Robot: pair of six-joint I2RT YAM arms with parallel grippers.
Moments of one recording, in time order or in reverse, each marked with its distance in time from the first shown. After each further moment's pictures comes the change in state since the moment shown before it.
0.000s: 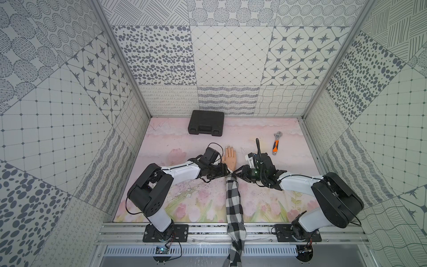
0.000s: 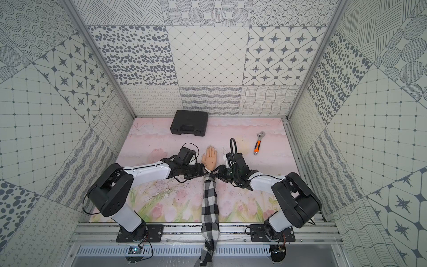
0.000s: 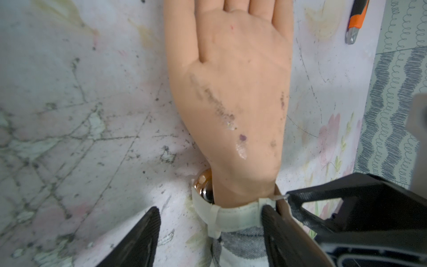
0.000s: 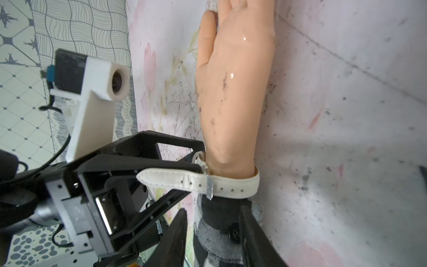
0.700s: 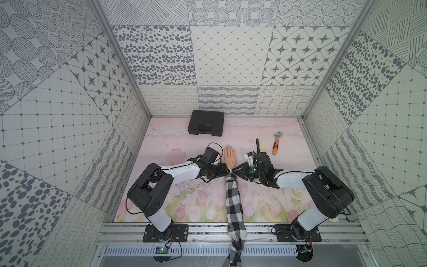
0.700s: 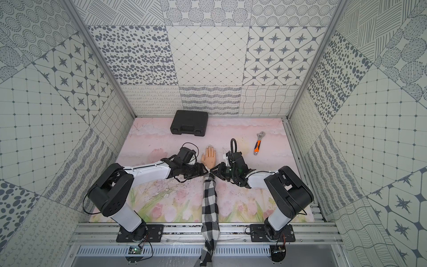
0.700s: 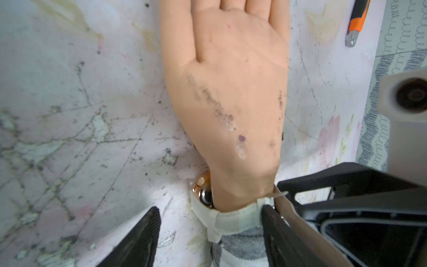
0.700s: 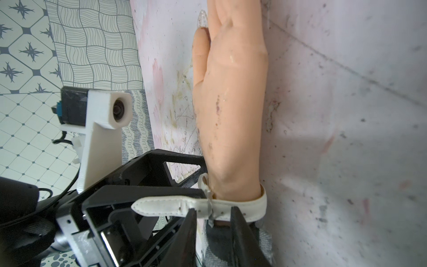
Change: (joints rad) left arm 0.001 0.003 0.000 0.005 0.003 -0.002; right arm -0.018 0.084 0.015 0.125 -0.040 0.119
